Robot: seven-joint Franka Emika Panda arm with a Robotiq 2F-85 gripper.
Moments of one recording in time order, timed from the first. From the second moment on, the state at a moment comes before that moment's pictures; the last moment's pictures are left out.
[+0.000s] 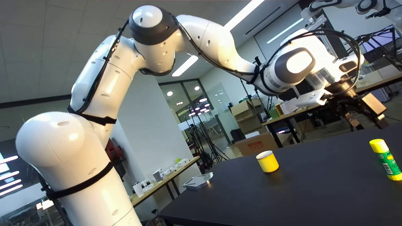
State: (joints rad) arm -0.38 0.76 -0.28 -1.69 0.22 2.62 0.17
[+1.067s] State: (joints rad) arm -0.38 0.98 -0.27 -1.50 0.24 2.60 0.24
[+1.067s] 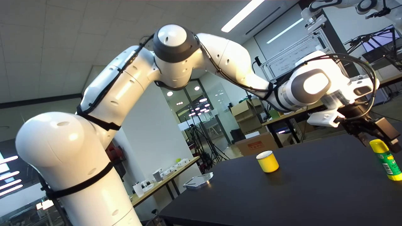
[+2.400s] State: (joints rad) arm -0.25 0.77 -0.23 -1.53 0.23 2.44 0.29
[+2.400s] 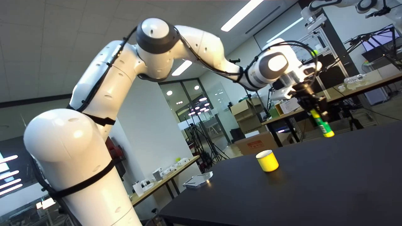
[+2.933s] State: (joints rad) arm -0.05 0.47 -0.12 -1.86 0.13 2.56 0.22
